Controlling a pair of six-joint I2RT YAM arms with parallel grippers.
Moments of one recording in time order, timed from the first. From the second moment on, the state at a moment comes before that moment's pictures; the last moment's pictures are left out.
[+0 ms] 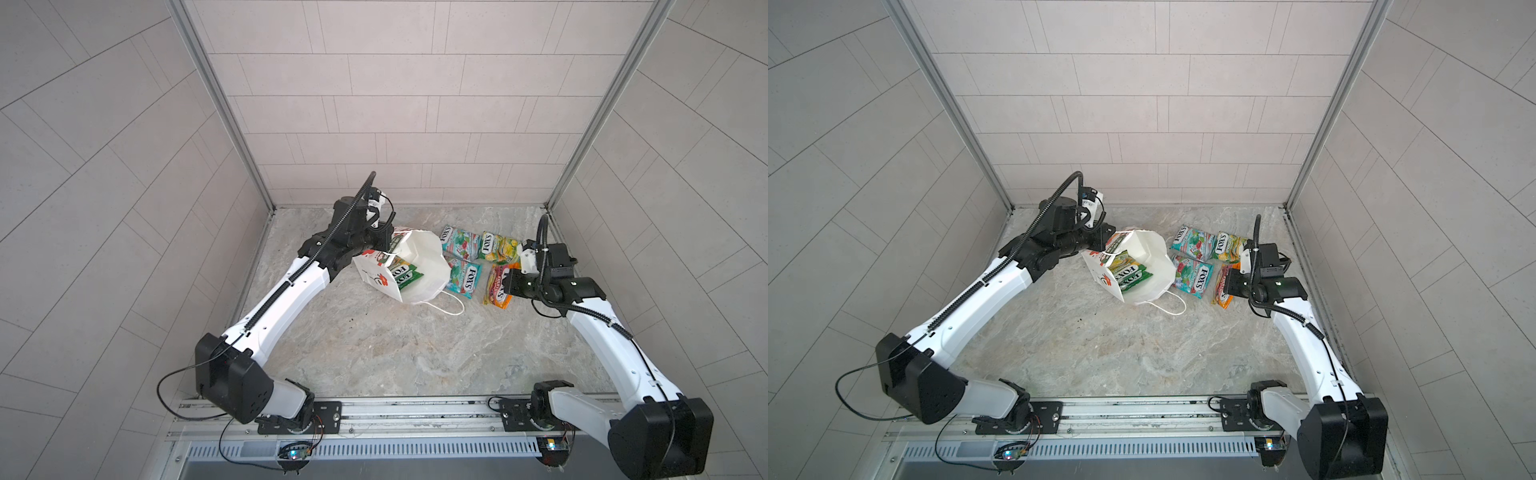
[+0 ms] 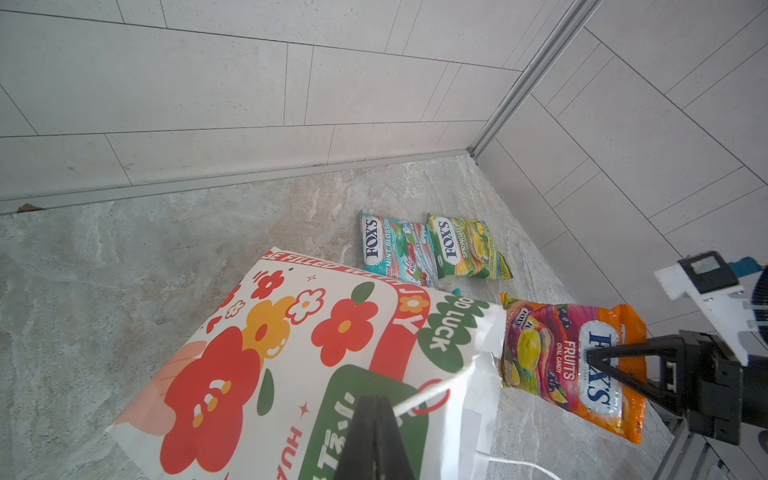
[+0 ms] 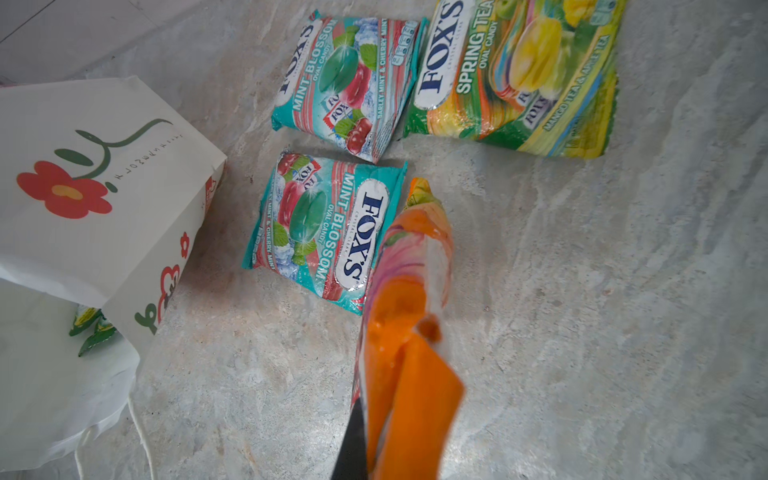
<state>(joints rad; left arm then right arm) -0.45 1.43 1.37 -0.45 0.18 -0.27 0.02 1.12 0.91 -0.69 -0.25 0.29</state>
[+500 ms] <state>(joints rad) -0.45 1.43 1.37 -0.45 0.19 -0.27 -0.13 1.42 0.96 -0.65 -0.45 0.20</state>
